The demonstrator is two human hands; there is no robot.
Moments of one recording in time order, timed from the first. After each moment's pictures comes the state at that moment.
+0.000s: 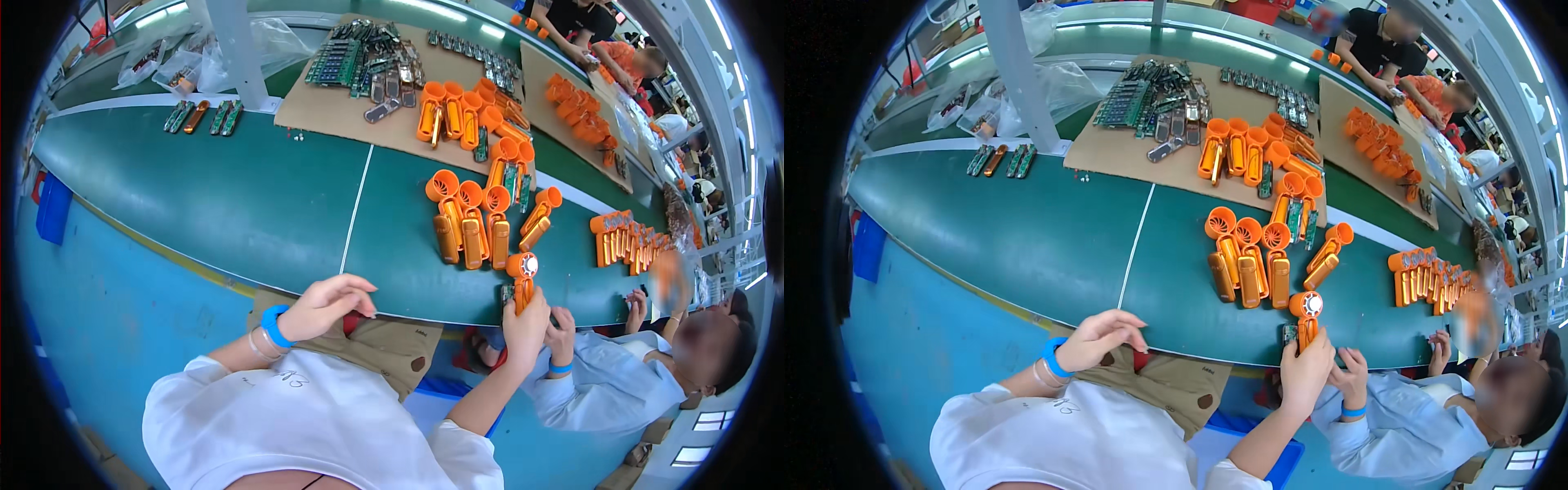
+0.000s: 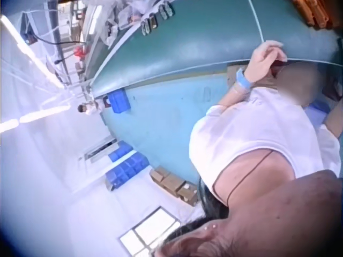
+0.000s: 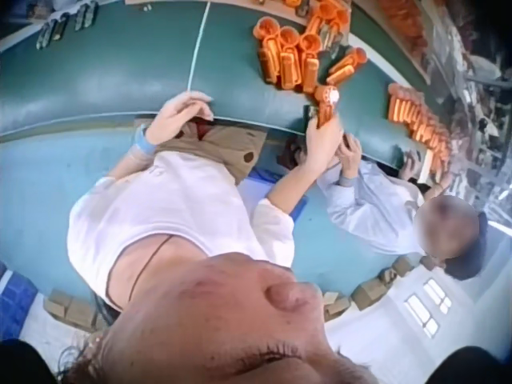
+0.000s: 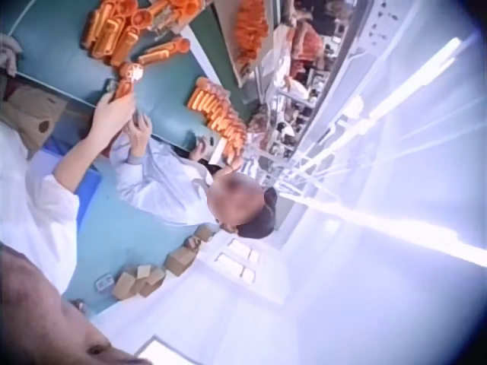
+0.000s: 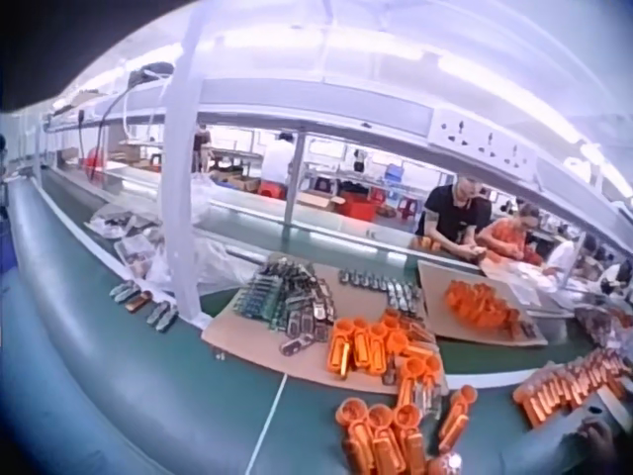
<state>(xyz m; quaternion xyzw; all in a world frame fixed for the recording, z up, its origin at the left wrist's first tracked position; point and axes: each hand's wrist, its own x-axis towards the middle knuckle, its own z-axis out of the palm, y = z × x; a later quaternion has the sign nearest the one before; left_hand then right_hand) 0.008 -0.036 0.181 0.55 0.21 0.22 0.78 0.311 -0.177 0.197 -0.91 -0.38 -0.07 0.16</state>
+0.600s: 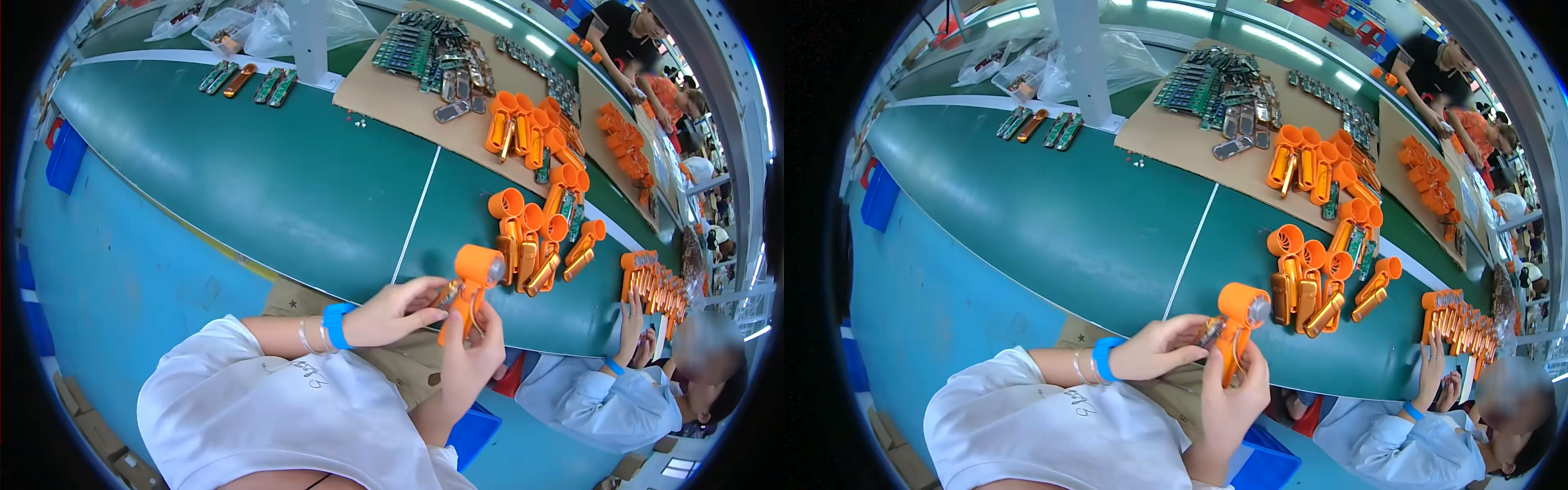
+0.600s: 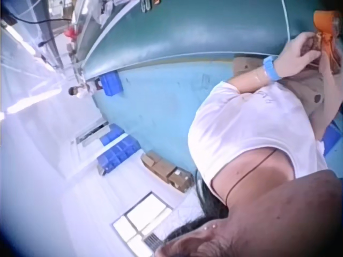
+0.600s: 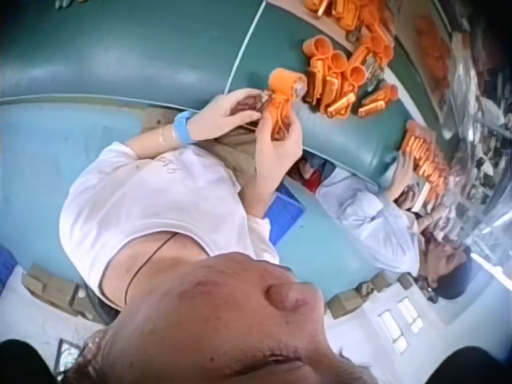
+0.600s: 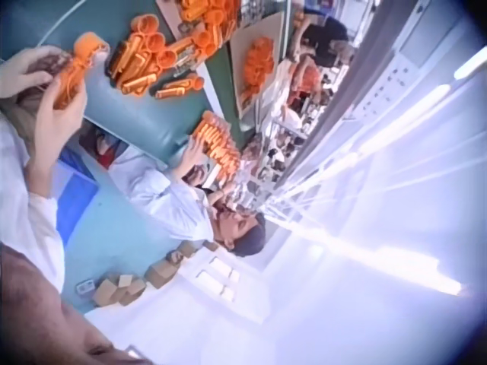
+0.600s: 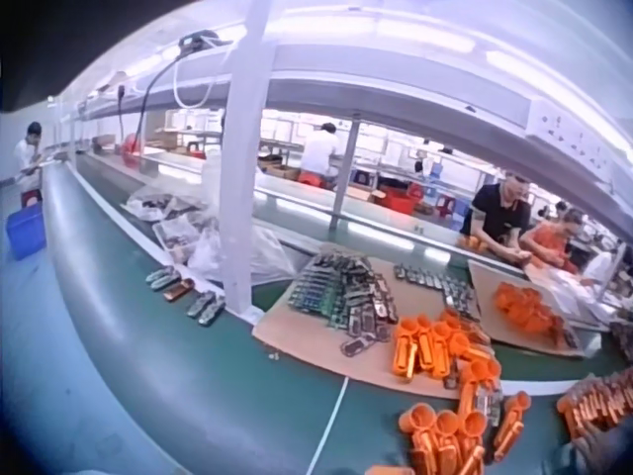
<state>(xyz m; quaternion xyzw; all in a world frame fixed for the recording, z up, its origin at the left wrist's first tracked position) 0.040 -0.036 0.162 0.55 0.18 0.28 0.76 0.143 -0.121 0.213 -0.76 -0.31 0.19 0.54</state>
